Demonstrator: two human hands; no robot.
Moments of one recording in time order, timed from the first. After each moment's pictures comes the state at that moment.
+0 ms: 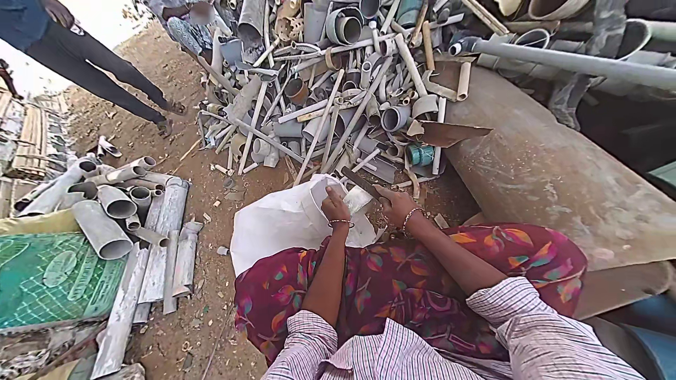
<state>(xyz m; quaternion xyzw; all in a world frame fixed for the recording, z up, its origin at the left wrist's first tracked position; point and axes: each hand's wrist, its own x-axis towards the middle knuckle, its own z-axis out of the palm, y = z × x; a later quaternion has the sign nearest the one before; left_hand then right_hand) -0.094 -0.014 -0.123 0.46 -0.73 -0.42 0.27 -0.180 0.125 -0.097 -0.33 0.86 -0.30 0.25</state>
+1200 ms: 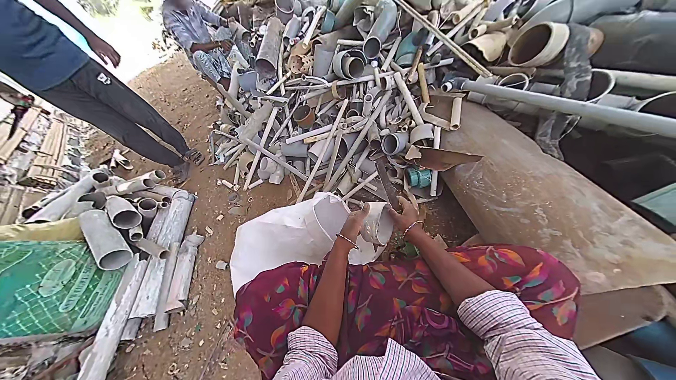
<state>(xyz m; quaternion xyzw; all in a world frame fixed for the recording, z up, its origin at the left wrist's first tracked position) -0.097 -0.004 -0.102 0.29 -0.64 -0.71 0.05 -0.208 0.123 -0.137 -0.16 0.83 -0.50 0.21</state>
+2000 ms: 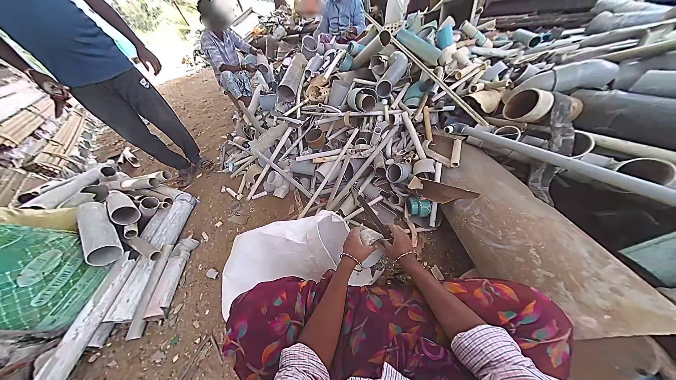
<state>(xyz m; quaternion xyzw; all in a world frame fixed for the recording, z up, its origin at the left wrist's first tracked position) -0.102 -0.011 -0.105 0.27 -0.86 -0.43 -0.01 -0.193 0.115 -0.121 -0.28 0.87 -0.36 0.19</state>
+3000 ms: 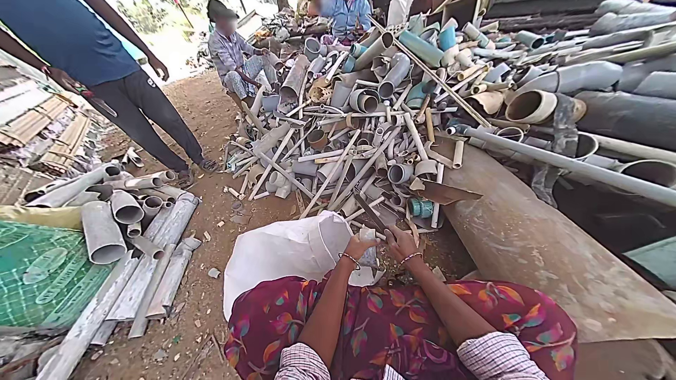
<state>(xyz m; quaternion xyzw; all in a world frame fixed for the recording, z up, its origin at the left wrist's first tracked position) -0.096 -0.003 -0.108 0.32 -0.59 -0.74 0.03 -0.185 0.124 -0.108 -0.33 0.84 -0.40 0.14</state>
